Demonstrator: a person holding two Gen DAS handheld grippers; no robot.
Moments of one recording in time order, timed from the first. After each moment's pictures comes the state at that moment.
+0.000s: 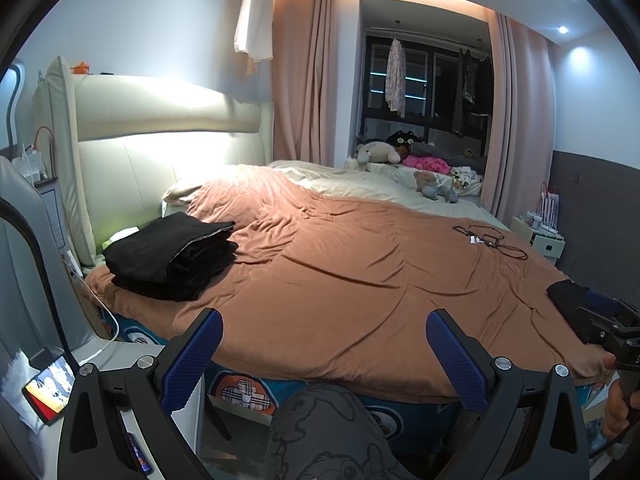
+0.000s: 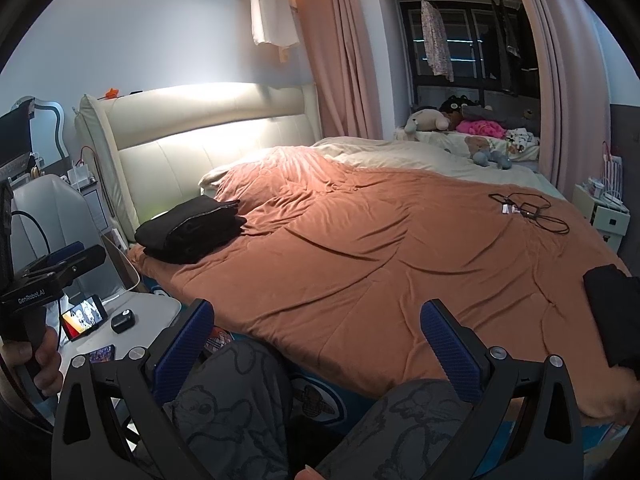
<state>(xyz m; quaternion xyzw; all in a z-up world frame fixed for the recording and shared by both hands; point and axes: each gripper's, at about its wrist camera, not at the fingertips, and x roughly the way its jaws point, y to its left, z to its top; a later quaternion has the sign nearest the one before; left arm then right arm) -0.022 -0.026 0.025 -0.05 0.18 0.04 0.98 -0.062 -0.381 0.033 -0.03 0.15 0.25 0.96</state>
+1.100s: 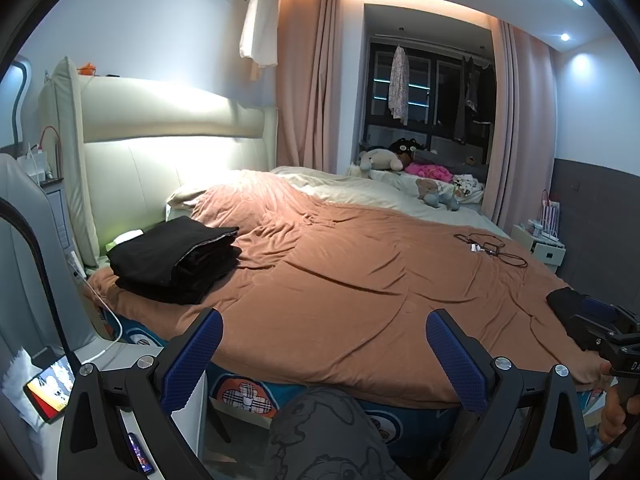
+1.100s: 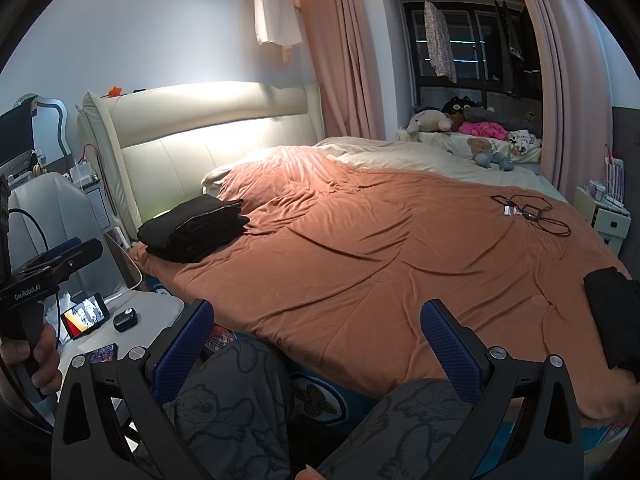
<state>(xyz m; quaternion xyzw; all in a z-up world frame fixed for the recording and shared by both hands) -0.028 -0.031 0.035 -0.06 0.17 0.05 0.98 -0.066 -0.380 0.034 -0.04 0.15 0.25 0.96</state>
